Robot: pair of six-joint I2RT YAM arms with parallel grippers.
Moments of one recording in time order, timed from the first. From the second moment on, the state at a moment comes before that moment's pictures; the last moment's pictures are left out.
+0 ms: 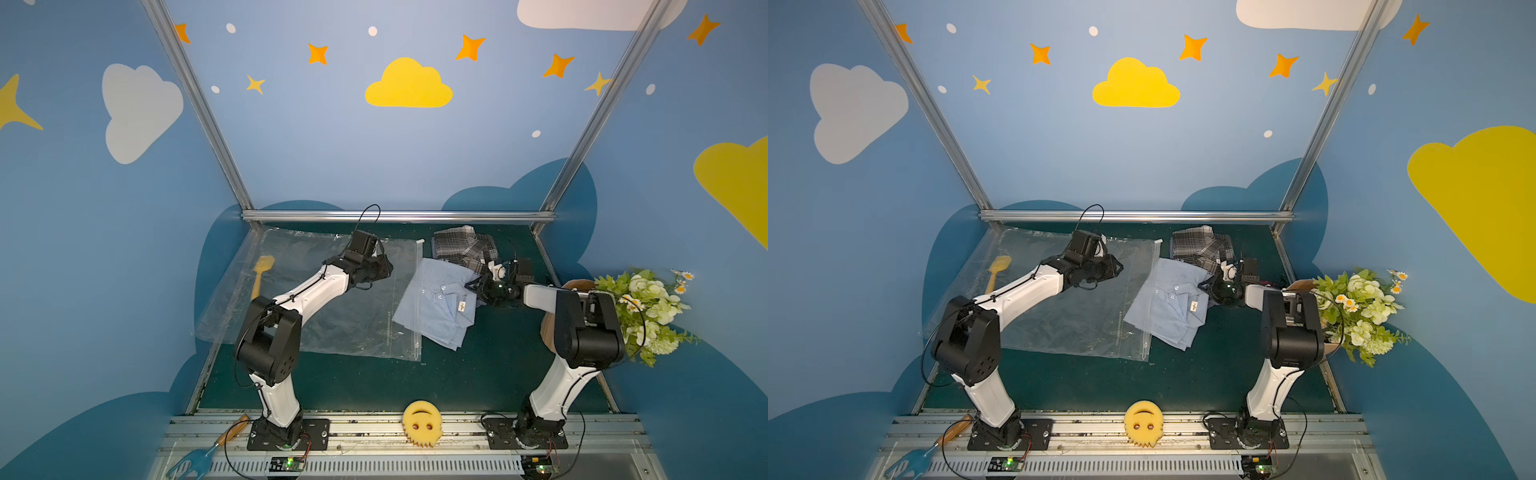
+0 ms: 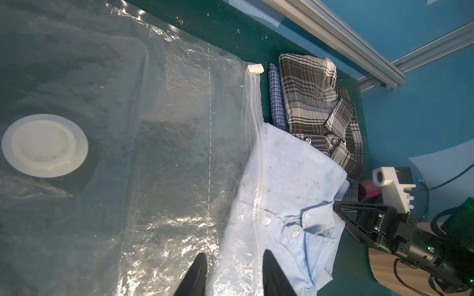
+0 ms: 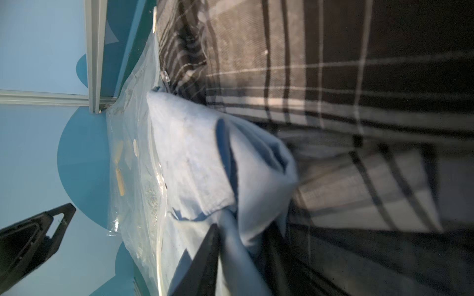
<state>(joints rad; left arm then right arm) -0.45 1.78 1.35 -0.32 0.19 -0.64 0.00 1.84 0.96 -0.04 -0.68 0.56</state>
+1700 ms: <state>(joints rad) -0.66 2.18 1.64 -0.30 0.47 -0.56 -0.23 1.64 1.02 -0.32 -0.66 0.54</state>
